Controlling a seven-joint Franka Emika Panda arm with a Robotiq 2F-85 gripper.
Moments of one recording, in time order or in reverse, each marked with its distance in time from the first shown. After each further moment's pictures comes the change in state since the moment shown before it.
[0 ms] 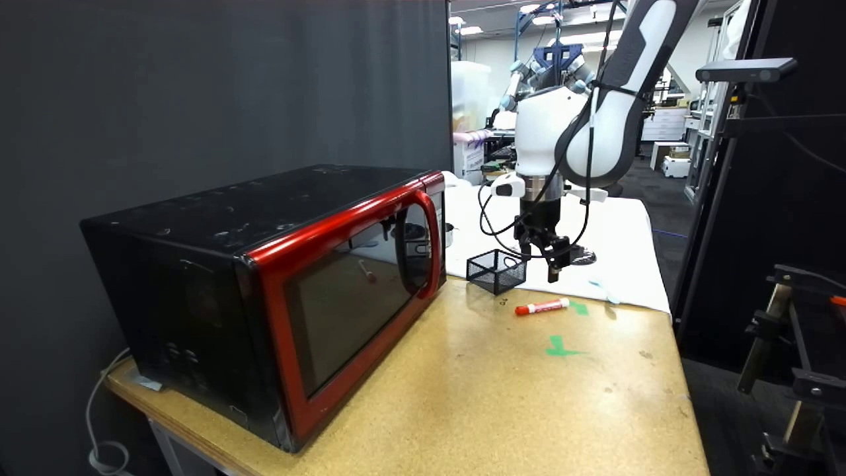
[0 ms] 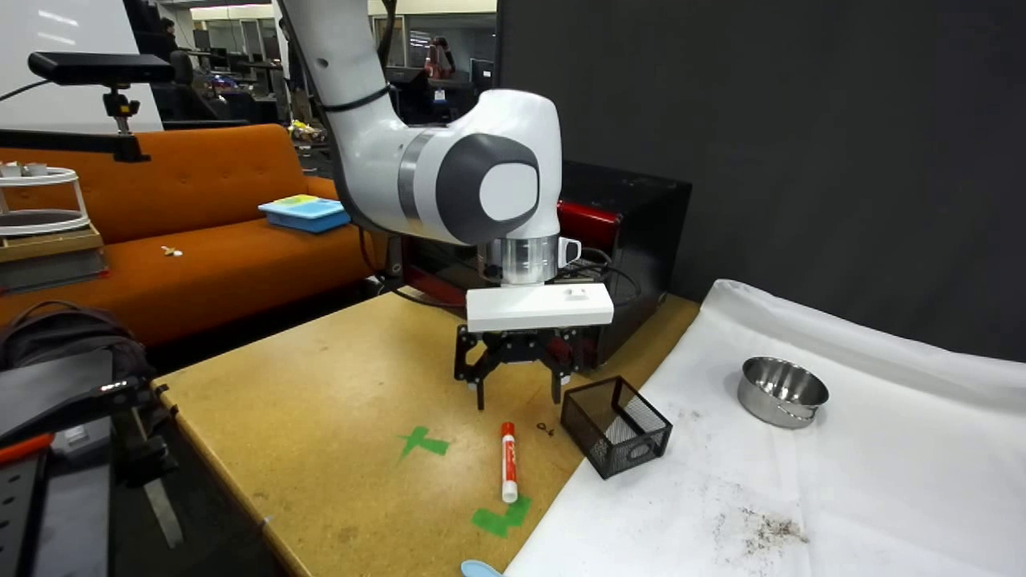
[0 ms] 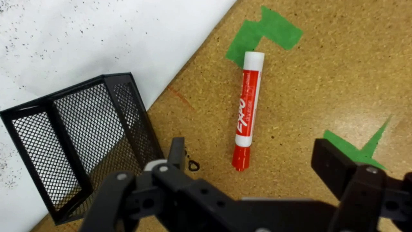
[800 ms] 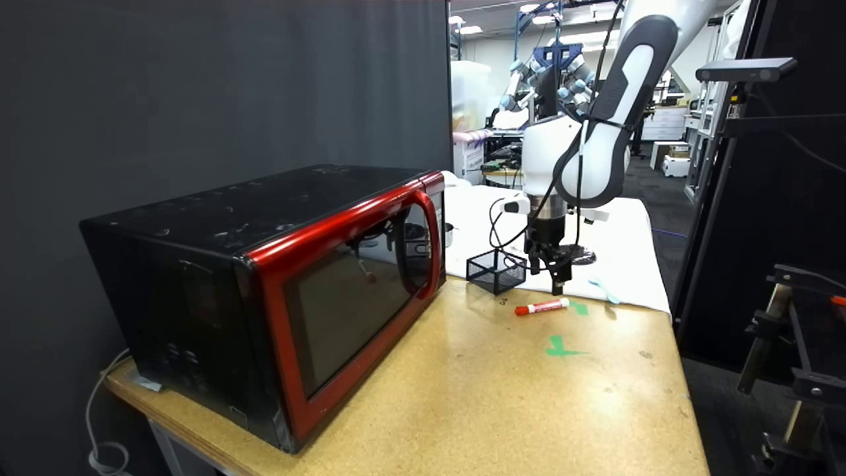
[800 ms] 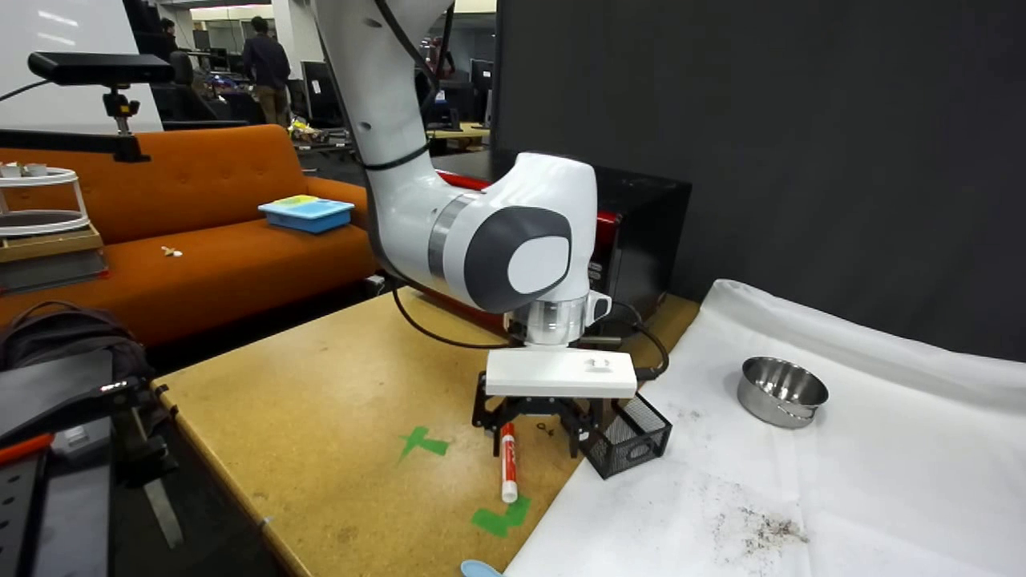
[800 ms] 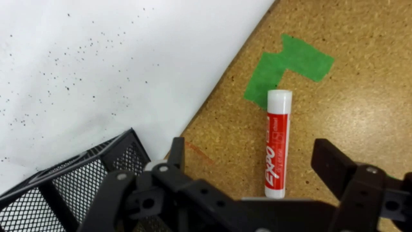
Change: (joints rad) arm -0.113 0.134 0.033 0.094 0.010 0.013 0.012
